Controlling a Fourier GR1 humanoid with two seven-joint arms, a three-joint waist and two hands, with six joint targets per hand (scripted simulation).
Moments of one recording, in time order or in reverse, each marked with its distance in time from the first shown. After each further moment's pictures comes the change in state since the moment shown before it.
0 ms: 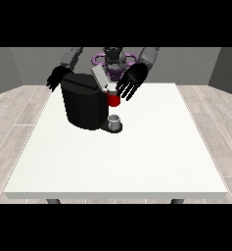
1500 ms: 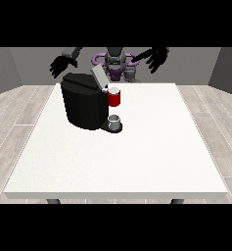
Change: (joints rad) left arm 0.256 -0.221 0.207 -0.040 0.263 -0.043 -0.029; right arm 0.197 -0.037 -0.047 0.042 -0.035 0.038 -0.044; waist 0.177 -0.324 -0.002
